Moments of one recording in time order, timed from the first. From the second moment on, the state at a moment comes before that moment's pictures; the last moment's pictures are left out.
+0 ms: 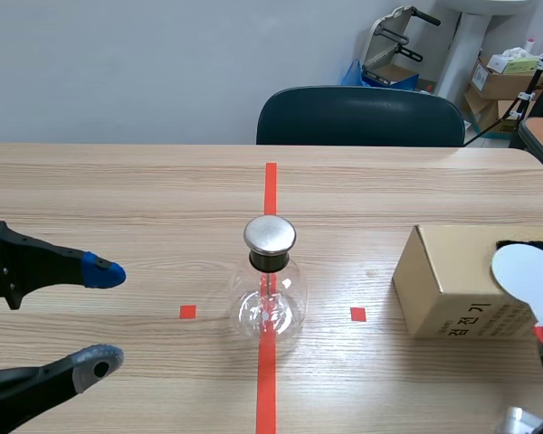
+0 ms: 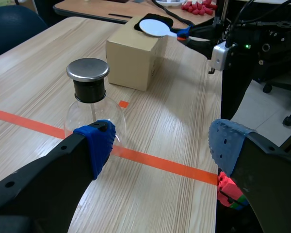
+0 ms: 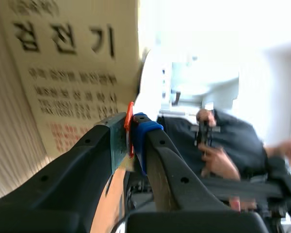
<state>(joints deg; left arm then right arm) 9.1 -69.6 42.6 98.3 -22.2 -32.0 -43.7 -27.7 -0.5 35.7 70.9 -79.2 -38.7 48.6</state>
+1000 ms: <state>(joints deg) 9.1 -69.9 42.6 98.3 -22.6 -32.0 -45.3 -28.7 4.5 29.1 70.9 -79.8 -39.0 25.6</state>
